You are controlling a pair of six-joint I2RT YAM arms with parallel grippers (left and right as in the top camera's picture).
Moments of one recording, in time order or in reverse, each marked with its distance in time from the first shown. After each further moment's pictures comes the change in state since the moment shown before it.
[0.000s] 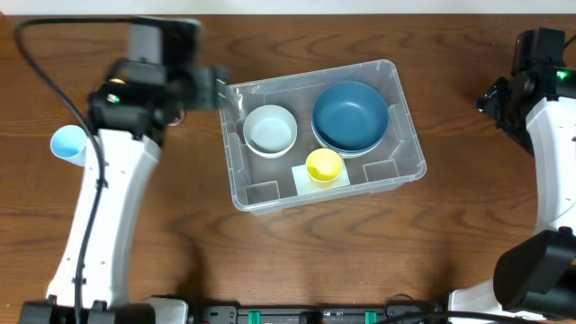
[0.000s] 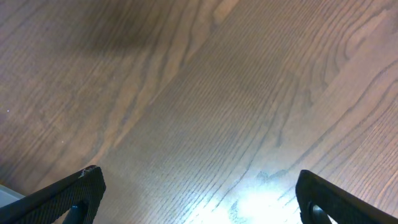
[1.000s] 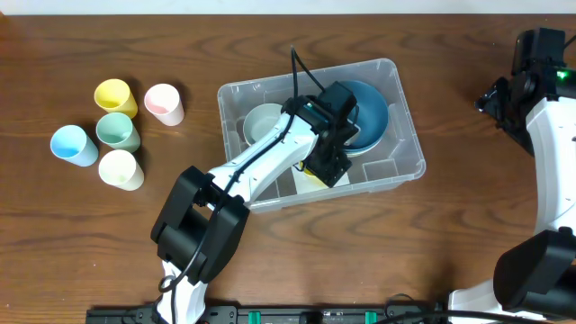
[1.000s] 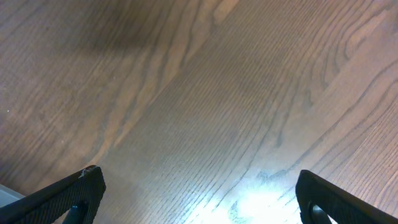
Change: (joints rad) left arm -0.575 0.506 -0.002 -0.066 0.179 0.161; right arm 0.000 0.000 0.000 0.000 0.000 0.000
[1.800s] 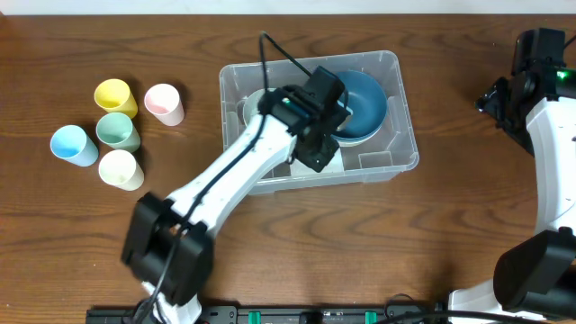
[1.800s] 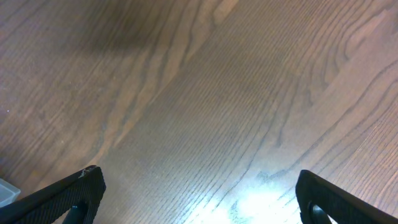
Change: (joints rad) left arm 0.034 -0.156 0.000 -0.031 -0.030 -0.013; right arm 0.000 0.000 0.000 0.000 0.000 0.000
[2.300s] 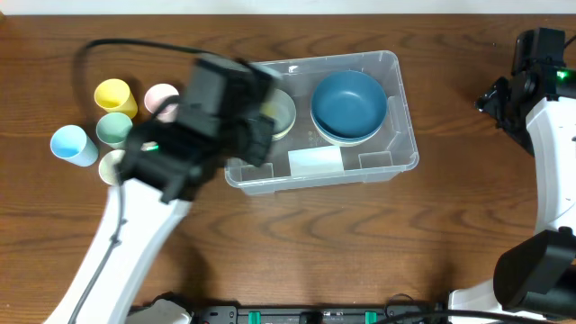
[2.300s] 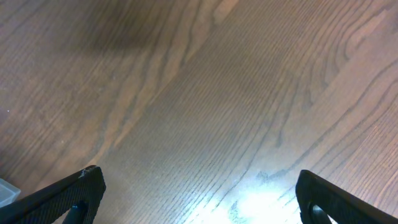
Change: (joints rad) left arm 0.131 -0.470 0.002 -0.090 -0.040 -0.052; right arm 0.000 0.000 0.000 0.000 0.000 0.000
